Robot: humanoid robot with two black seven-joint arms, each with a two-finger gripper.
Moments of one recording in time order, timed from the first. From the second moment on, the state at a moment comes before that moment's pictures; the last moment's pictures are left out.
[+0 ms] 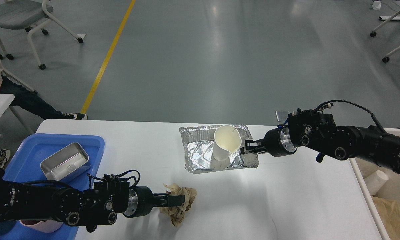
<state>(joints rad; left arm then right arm) -1.01 0.27 0.53 -1.20 0.79 0.12 -0.06 1.15 -0.33 -0.23 0.90 -0.86 0.45 0.20</state>
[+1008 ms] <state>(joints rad) -1.15 0.66 0.62 -1.47 0.76 0.14 -0.14 1.15 -0.32 -0.25 0.90 -0.86 0.45 0.20</state>
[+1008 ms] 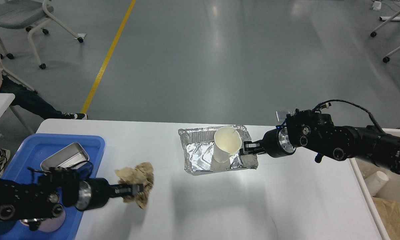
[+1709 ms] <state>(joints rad) -1.36 1.22 0.60 -1.65 0.78 -0.08 -0.14 1.14 -0.30 -0.25 0.89 -0.86 0.45 0.20</state>
